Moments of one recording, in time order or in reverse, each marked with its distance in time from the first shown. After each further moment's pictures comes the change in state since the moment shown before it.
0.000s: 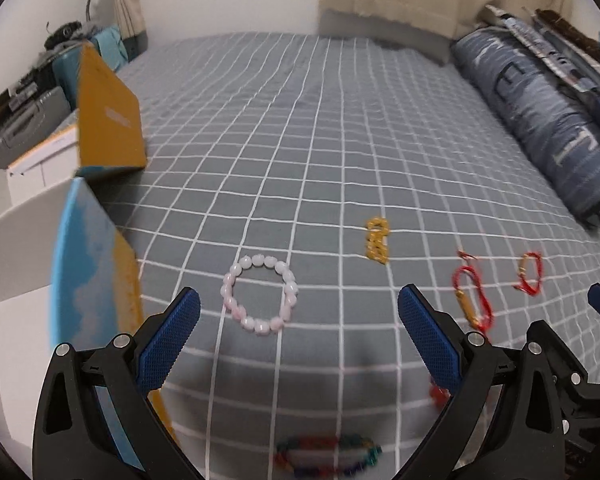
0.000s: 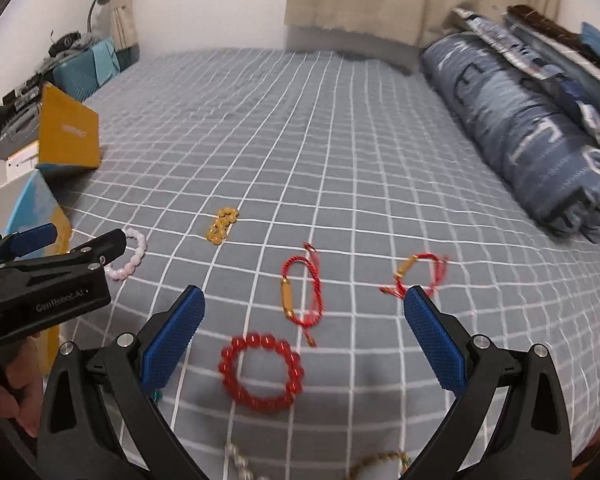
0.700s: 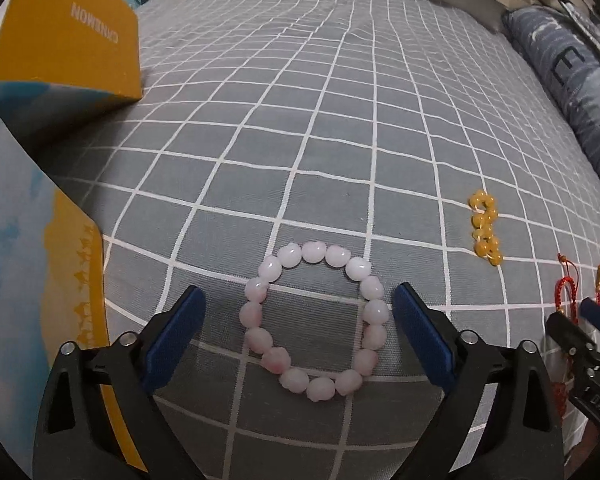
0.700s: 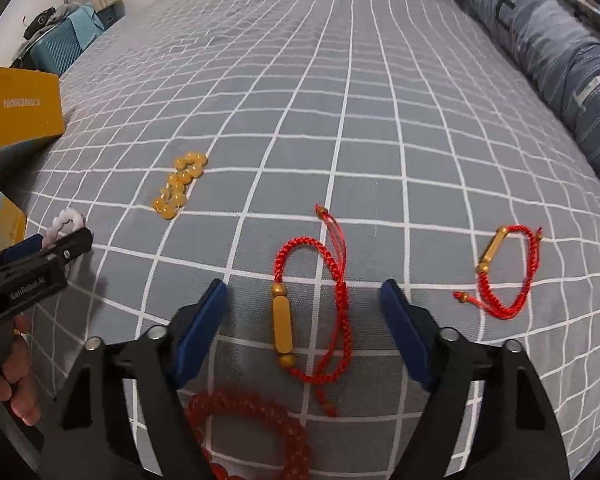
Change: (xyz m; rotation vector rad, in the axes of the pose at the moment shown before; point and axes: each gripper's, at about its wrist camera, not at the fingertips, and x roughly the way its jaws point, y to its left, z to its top) left arm 0.100 0.036 0.000 -0.077 0.167 0.057; right arm 0.126 -0.006 0.000 0.043 0.241 0.099
